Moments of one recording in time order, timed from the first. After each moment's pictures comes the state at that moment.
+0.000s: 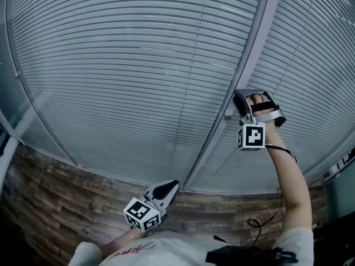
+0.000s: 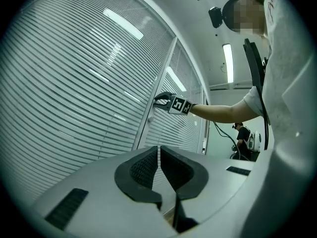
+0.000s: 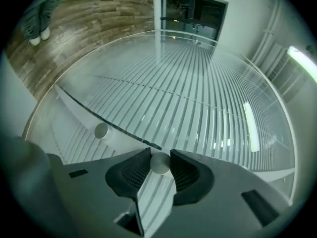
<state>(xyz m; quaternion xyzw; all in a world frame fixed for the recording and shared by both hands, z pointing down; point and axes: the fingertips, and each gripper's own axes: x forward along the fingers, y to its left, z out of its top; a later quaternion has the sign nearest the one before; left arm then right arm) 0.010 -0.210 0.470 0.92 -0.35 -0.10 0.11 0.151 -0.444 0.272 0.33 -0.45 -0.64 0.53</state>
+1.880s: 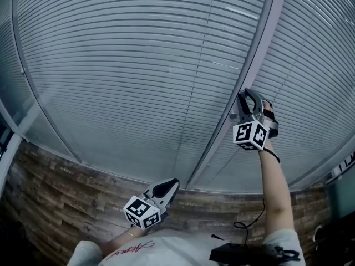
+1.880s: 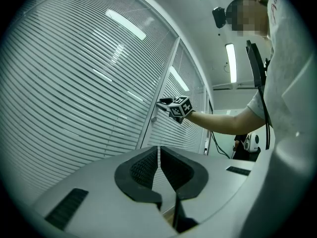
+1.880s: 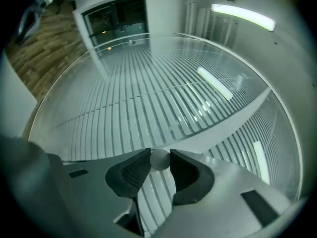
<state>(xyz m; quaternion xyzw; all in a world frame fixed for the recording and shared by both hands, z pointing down) -0.009 -0.203 0.474 0.92 -0.37 -0.10 0.12 0.155 -0.443 0.257 0.52 -0.61 -0.49 0.34</state>
